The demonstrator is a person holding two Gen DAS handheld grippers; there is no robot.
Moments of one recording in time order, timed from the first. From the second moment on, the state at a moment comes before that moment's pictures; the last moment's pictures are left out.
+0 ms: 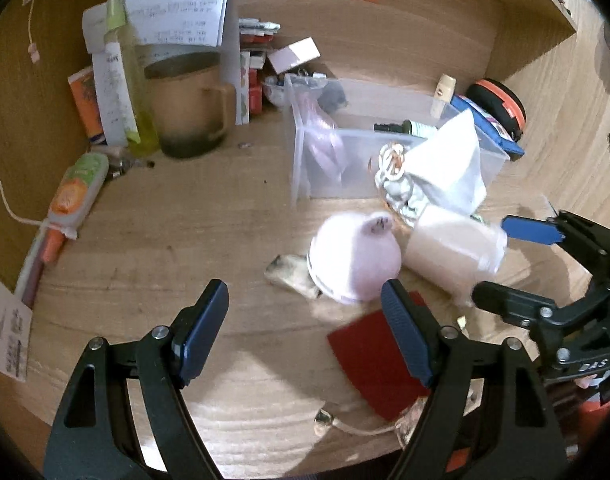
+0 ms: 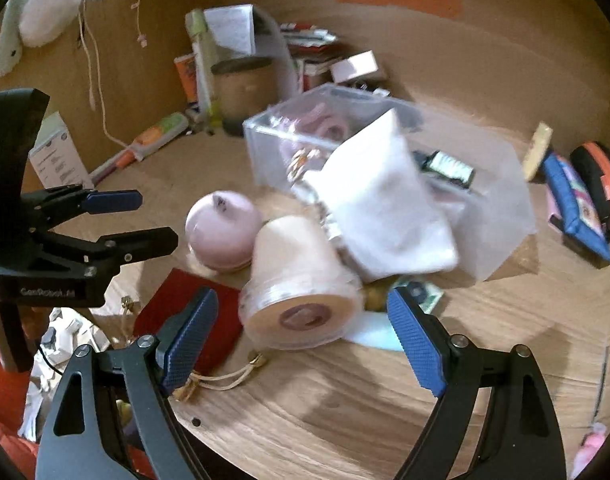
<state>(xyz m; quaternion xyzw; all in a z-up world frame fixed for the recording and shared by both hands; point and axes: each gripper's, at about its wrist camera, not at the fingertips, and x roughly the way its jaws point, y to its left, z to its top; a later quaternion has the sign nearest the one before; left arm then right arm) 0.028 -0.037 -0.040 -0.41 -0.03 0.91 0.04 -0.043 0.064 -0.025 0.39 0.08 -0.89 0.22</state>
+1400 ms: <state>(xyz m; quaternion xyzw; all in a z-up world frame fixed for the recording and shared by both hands) -0.022 0.002 -0.051 -0.42 -0.02 0.91 0.07 -0.055 0.111 0.010 0.34 -0.03 -0.91 0.24</state>
